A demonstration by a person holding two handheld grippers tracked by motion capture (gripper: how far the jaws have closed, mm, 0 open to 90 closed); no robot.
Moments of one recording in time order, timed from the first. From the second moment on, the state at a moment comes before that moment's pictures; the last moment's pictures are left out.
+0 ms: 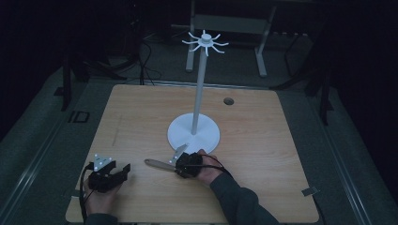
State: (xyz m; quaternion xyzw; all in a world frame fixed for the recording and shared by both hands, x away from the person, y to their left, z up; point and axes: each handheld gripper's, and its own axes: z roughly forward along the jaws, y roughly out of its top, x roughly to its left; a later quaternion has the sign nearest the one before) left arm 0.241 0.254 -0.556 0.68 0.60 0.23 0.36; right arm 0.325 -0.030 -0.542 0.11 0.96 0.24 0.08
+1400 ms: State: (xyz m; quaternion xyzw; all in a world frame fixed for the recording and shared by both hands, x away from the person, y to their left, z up) left arm 0.243 0.249 -0.558 0.69 0.59 0.23 0.35; right arm 0.368 -0.162 -0.534 0.29 0.93 0.21 0.10
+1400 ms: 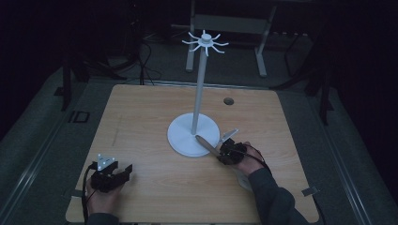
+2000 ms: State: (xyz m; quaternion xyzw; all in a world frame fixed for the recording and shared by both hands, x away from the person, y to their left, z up) left arm 0.245 0.247 -0.559 0.69 0.59 0.23 0.35; right arm 0.372 -0.155 -0.539 0.29 0.93 0.22 0.11
